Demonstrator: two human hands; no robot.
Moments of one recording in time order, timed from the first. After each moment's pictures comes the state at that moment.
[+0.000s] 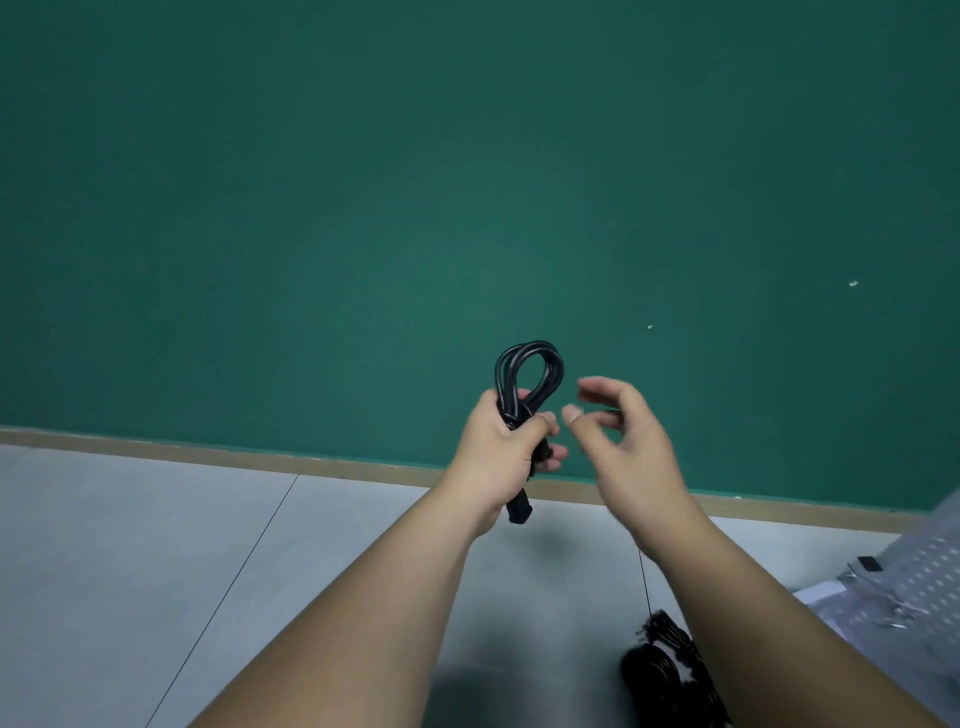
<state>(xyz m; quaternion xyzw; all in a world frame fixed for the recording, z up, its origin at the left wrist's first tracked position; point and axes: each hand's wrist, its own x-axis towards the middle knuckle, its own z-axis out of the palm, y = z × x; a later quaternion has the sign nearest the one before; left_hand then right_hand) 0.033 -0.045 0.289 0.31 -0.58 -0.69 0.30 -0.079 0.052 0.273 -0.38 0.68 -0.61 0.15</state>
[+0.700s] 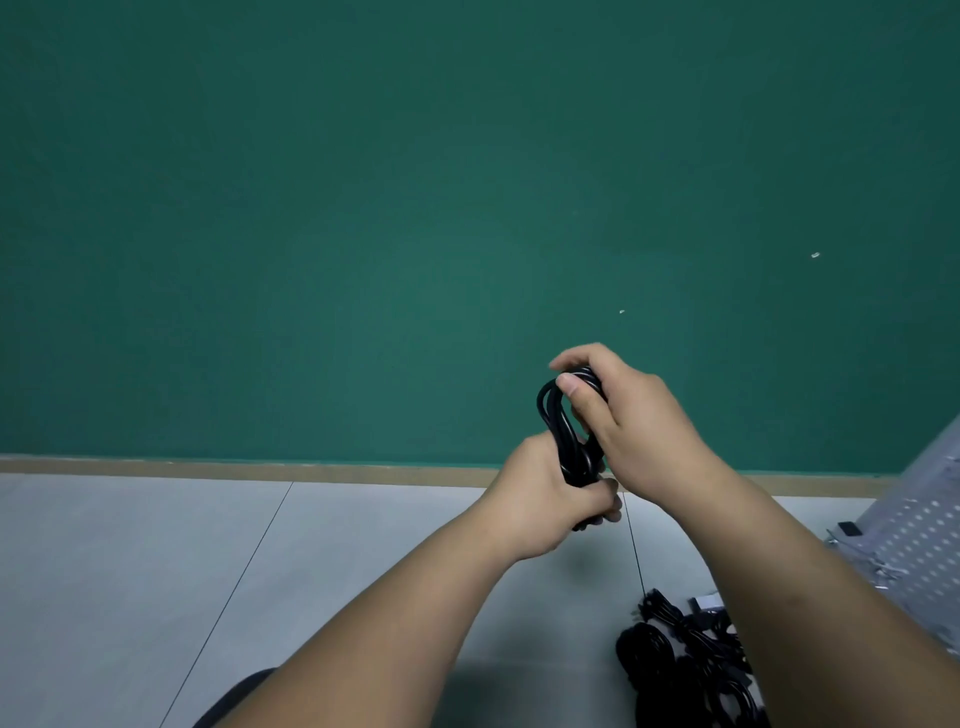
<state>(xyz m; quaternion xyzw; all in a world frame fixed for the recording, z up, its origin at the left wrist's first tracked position) 0.021 0.016 0.292 0.24 -0.79 -0.55 0.10 -0.109 0.082 0.316 -0.51 0.74 -0.44 0.07</state>
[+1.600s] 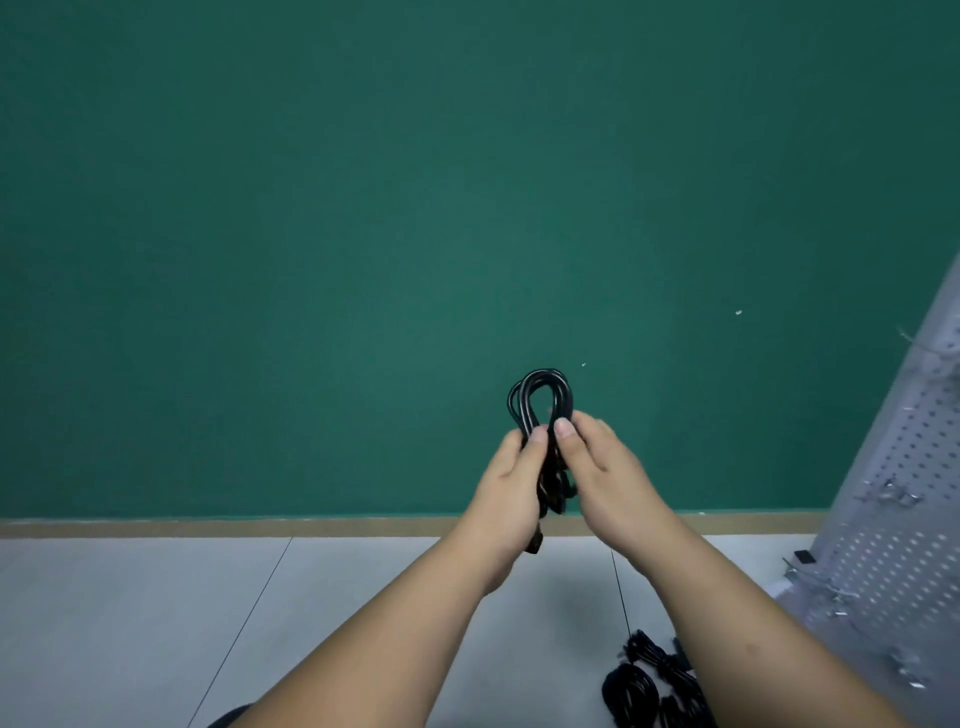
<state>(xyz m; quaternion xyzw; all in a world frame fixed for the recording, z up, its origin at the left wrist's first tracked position) 0.024 0.060 0.334 0.29 -0.66 -0.64 0.26 -0.089 0.129 0.318 -0.42 0.68 -0.58 0.16</state>
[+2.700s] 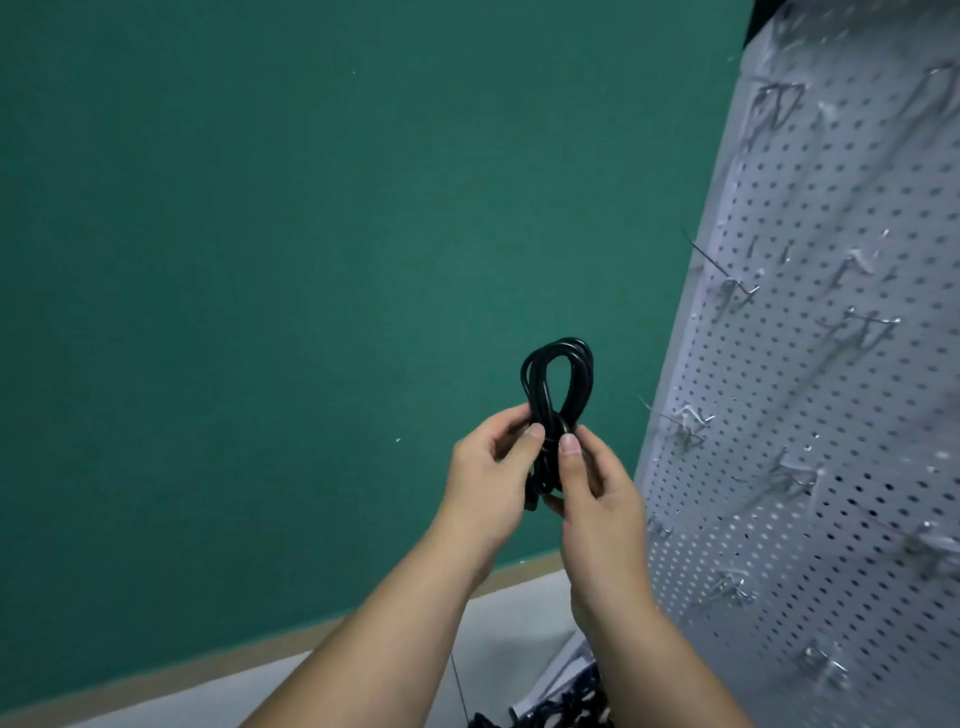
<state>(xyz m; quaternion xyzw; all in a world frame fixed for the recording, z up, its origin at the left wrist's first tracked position) -0.141 0.108 0.392 0.08 -0.63 -0.72 0.27 -0.166 0.205 0.370 -0.11 0.60 -0.79 -0.03</state>
